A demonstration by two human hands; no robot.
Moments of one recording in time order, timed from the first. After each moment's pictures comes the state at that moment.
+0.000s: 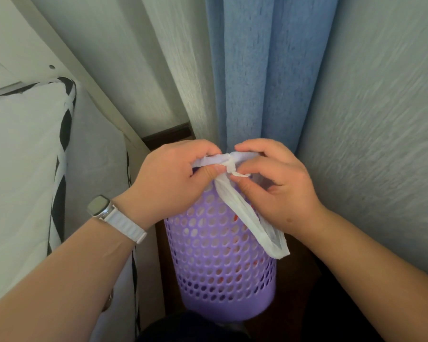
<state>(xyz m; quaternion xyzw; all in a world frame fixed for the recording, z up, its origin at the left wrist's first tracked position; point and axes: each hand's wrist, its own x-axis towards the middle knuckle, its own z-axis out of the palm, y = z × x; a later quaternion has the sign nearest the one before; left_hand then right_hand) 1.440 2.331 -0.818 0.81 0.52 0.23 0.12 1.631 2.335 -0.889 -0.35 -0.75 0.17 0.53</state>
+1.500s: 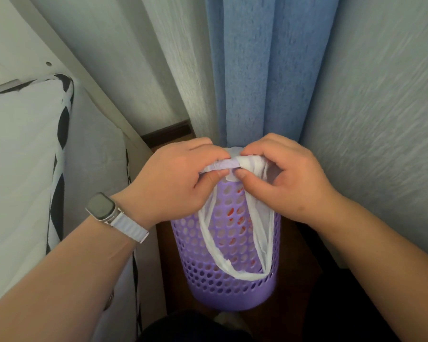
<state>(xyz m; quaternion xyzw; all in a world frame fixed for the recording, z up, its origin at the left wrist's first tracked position) 1.441 2.331 -0.815 0.89 0.41 0.19 0.06 1.641 2.341 -0.875 -0.39 -0.77 0.18 0.47</state>
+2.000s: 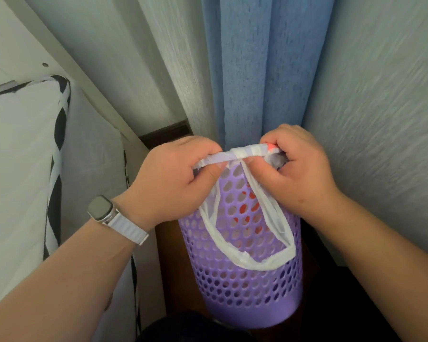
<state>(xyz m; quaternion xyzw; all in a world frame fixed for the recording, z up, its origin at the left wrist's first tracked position) 1.444 2.328 -0.815 0.85 0.44 0.27 0.07 1.646 2.346 -0.873 -0.44 -0.72 0.14 0.52</state>
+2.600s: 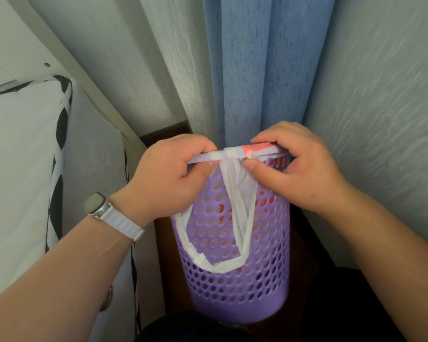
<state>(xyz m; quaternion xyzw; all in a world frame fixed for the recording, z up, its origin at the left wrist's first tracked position) 1.436 2.332 -0.814 0.84 0.45 0.27 0.12 1.657 2.352 -0.867 -0.40 -0.76 0.17 0.48</state>
